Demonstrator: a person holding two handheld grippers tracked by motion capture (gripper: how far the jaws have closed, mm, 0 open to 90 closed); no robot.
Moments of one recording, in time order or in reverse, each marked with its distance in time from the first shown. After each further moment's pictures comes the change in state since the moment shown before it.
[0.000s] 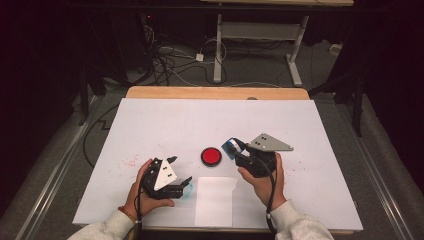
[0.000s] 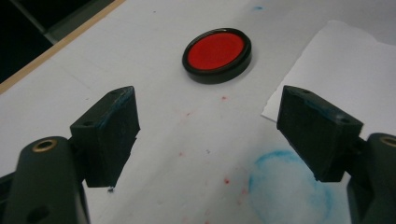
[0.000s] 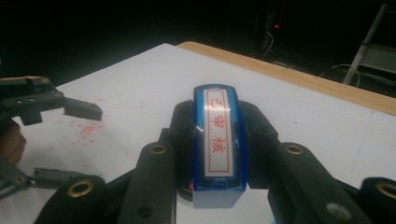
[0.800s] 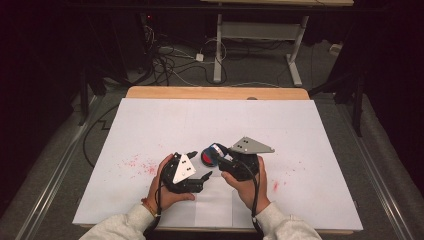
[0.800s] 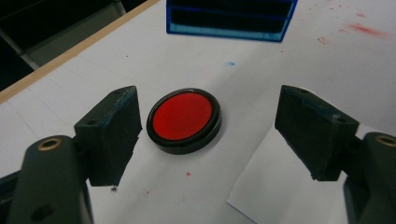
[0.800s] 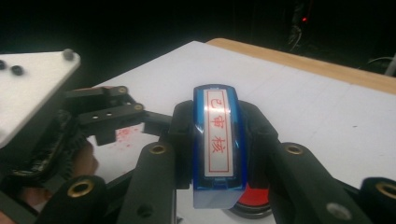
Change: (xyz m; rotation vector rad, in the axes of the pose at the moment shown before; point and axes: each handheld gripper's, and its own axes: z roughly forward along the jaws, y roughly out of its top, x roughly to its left) left arm -0.012 0.032 0.028 -0.099 -0.068 -0.054; right arm 0.028 -0.002 0.023 0.011 0.089 0.040
